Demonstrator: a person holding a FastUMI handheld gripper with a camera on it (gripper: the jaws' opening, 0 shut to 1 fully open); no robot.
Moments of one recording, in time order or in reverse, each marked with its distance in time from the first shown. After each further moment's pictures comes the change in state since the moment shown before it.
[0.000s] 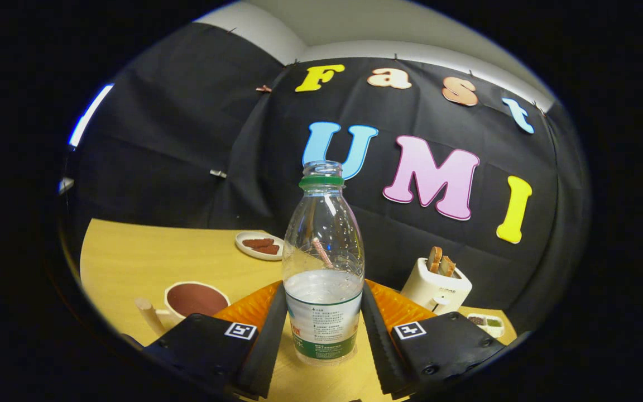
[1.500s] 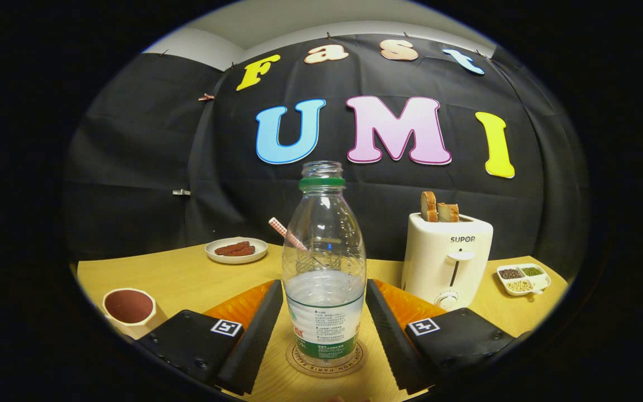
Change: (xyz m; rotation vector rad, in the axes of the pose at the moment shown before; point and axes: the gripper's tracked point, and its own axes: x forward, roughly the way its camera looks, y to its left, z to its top) arm 0.035 -0.024 -0.059 0.221 0.066 -0.089
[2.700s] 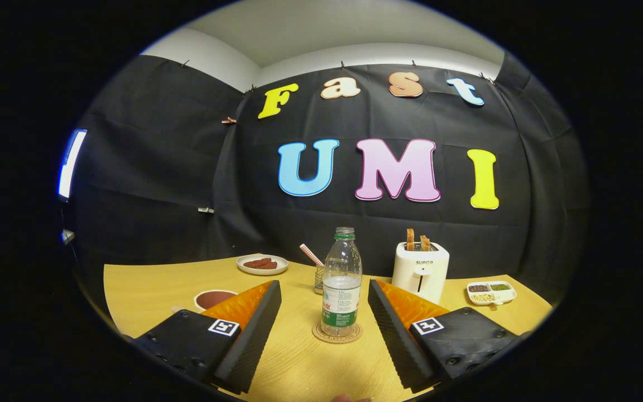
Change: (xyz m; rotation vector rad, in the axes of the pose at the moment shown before) arm -0.157 0.026 0.052 -0.069 -0.130 0.032
